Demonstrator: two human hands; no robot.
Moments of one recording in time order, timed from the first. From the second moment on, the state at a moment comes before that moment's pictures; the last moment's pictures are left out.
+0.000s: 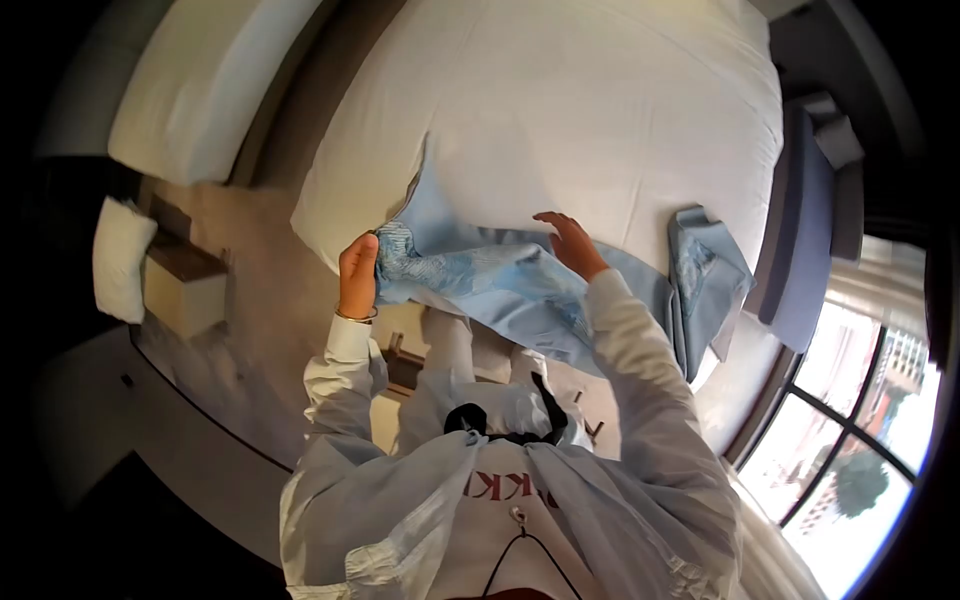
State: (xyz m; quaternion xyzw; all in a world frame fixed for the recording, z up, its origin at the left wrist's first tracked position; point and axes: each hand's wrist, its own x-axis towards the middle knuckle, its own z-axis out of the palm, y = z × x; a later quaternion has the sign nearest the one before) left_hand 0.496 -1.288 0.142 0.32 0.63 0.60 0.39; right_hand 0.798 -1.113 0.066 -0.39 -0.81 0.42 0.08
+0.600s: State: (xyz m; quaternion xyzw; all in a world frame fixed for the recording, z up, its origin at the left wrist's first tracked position) left_hand 0.317 -1.255 0.163 0.18 0.66 0.69 0.23; right_hand 0.719 -1.008 0.107 -0.46 -0.75 0.45 0.16
